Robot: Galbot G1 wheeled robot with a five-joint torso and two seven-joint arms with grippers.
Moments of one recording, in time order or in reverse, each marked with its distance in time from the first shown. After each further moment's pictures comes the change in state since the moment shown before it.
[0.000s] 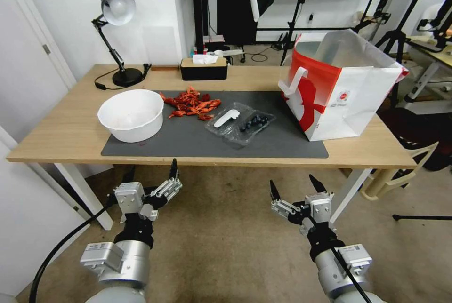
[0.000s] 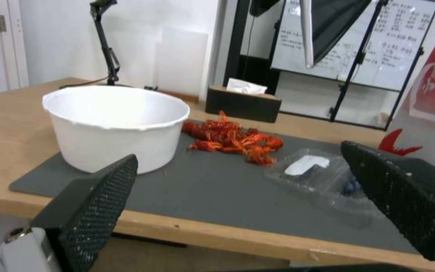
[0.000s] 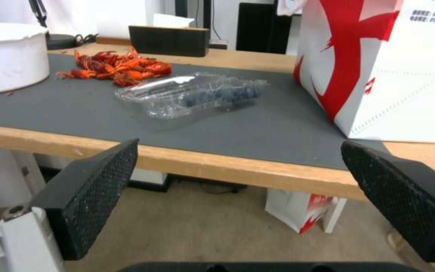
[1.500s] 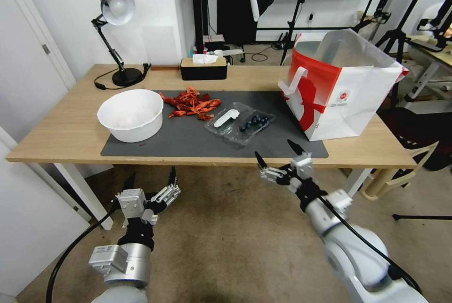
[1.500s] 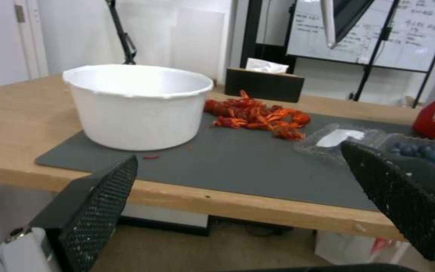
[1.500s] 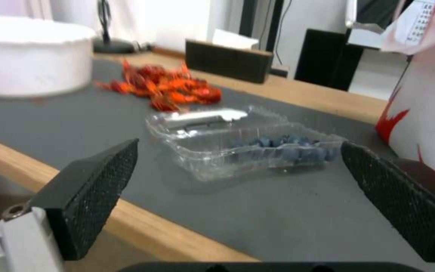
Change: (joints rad) left arm -0.001 -0.063 -0.063 0.119 0.047 -0.053 0.059; right arm 0.549 -0.334 -0.180 -0.289 0.255 -0.096 0.051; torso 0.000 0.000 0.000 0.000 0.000
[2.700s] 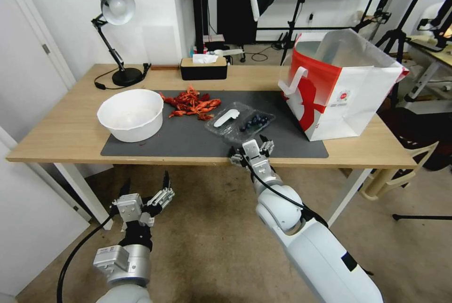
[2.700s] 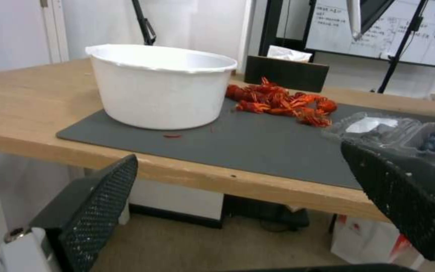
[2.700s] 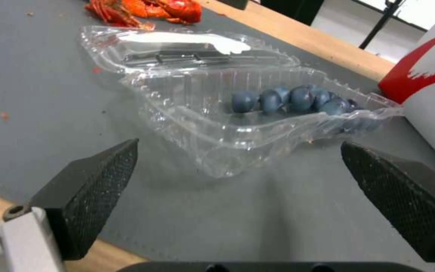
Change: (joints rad) left arm -0.021 -0.018 -0.016 0.076 -0.009 -0.040 -0.019; right arm 0.312 0.157 -0.277 -0.257 -0.135 -0.327 0.302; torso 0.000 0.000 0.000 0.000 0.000
